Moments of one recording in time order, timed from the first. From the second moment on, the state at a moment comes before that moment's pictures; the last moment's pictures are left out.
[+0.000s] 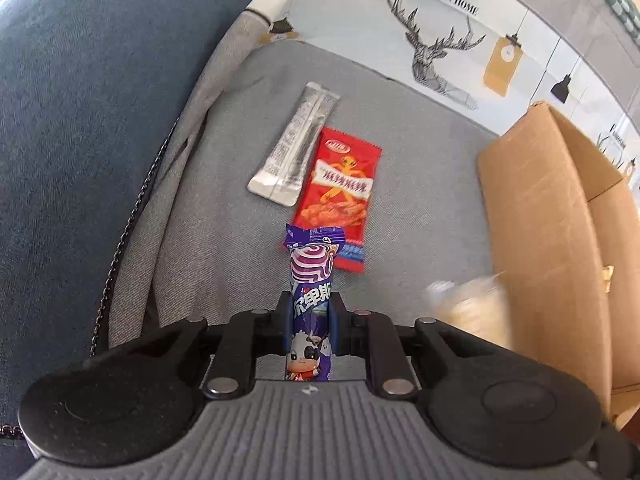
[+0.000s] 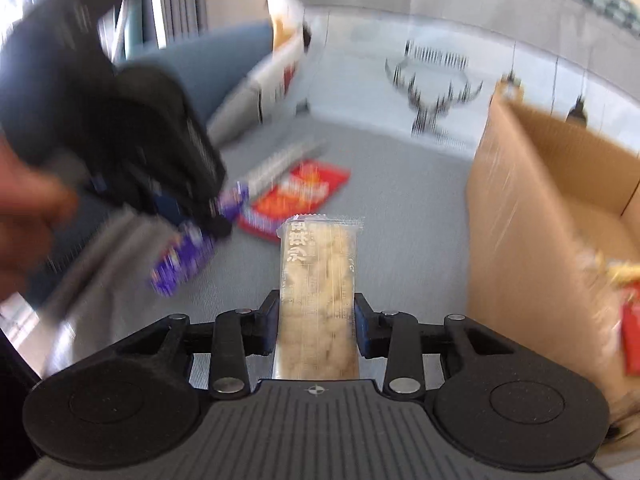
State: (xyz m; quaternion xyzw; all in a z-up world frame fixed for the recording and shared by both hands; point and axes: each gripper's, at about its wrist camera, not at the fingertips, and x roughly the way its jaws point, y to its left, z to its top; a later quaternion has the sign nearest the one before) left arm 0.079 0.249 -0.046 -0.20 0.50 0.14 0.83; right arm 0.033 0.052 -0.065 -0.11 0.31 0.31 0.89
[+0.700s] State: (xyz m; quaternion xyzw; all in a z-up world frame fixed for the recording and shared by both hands) left arm 0.110 0.135 0.025 -0.19 0.33 0.05 0.92; right arm 0.129 -0.136 0.042 0.02 0.18 0.20 0.96
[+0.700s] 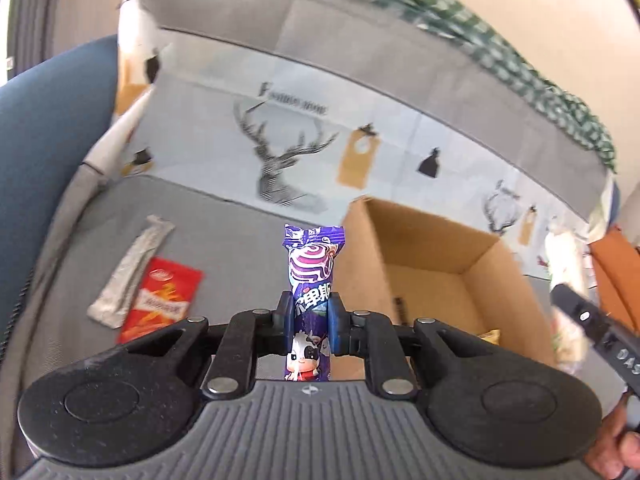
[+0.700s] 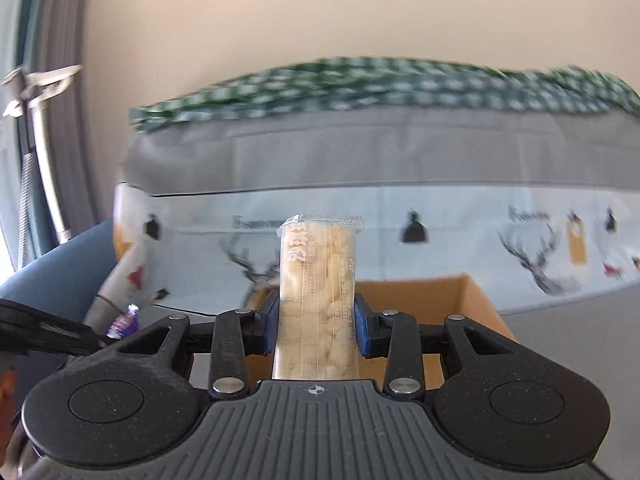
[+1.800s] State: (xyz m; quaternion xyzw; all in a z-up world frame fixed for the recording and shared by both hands) left arm 0.172 0.055 0.032 -0.20 0.30 -0.08 0.93; right arm 0.145 -0.173 0.024 0.02 0.19 0.11 0.97
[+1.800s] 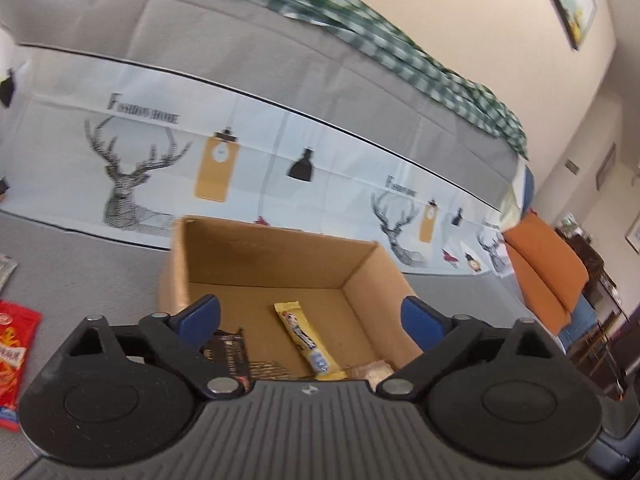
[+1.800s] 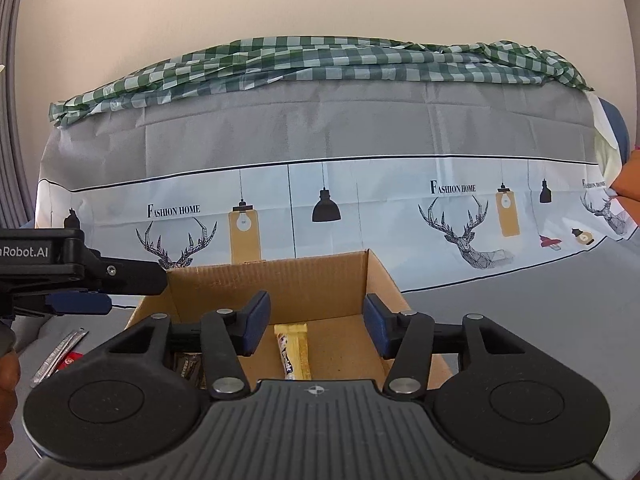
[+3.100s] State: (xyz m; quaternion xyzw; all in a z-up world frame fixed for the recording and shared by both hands) left arm 0.111 0.303 -0.030 -0.22 0.36 0.16 0.89; right arm 0.099 0.091 -0.062 -0.03 0.26 0.35 0.90
